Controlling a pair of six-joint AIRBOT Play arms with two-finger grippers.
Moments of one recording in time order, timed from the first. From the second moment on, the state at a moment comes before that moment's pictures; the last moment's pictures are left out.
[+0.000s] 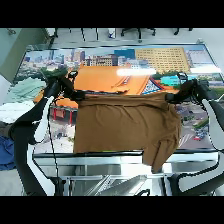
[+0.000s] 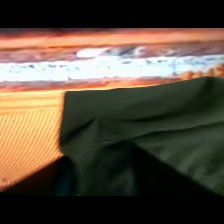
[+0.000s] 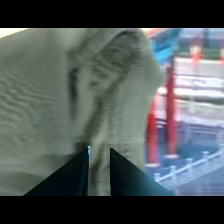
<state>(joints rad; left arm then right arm) -0.14 -2.02 1.79 -1.72 1.15 1.69 -0.15 -1.70 1.36 1.67 -0.98 -1.66</state>
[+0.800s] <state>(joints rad) -0.08 -1.70 1.79 -1.72 1.34 1.69 -0.29 -1.42 1.50 1.75 -1.35 -1.65</state>
